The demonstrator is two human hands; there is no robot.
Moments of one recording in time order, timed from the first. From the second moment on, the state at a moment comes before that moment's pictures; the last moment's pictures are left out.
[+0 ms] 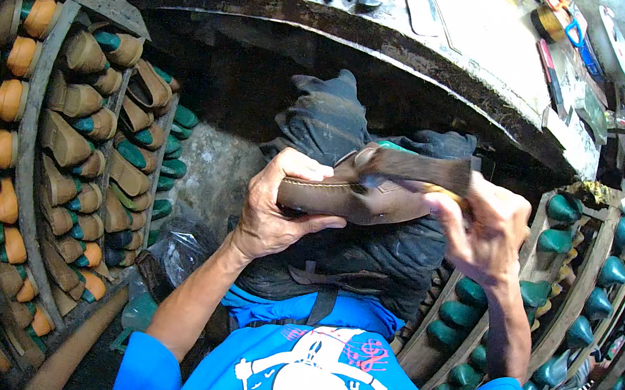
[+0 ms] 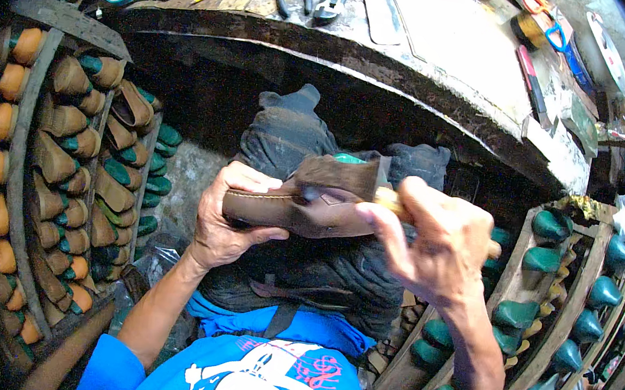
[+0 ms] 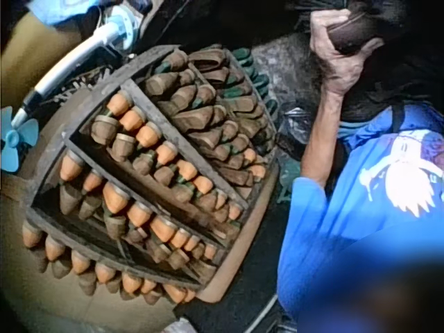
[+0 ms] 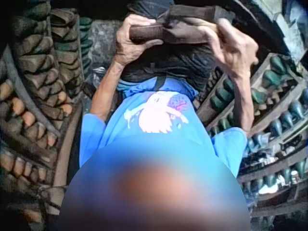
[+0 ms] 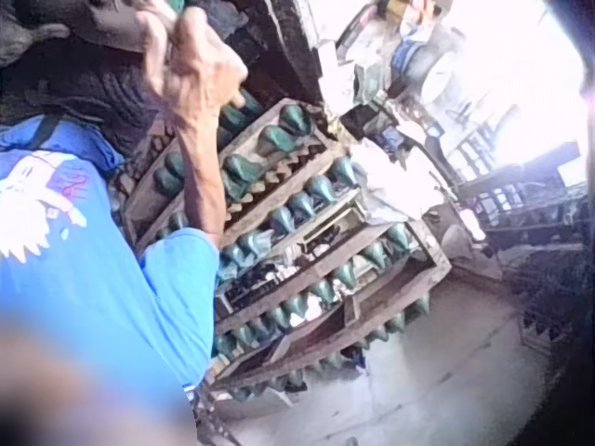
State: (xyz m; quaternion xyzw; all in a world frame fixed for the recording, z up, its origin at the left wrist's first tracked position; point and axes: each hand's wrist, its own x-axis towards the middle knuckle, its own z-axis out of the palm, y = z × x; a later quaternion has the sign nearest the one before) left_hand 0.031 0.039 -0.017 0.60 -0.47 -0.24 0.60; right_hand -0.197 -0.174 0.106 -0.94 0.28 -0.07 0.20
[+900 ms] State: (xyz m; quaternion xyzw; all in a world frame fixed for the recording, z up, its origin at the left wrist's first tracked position) left_hand 0.023 0.043 0.015 0.69 -0.43 -0.27 0.52; right_hand -0.168 -0.175 0.128 -0.93 0.19 -0.18 0.25
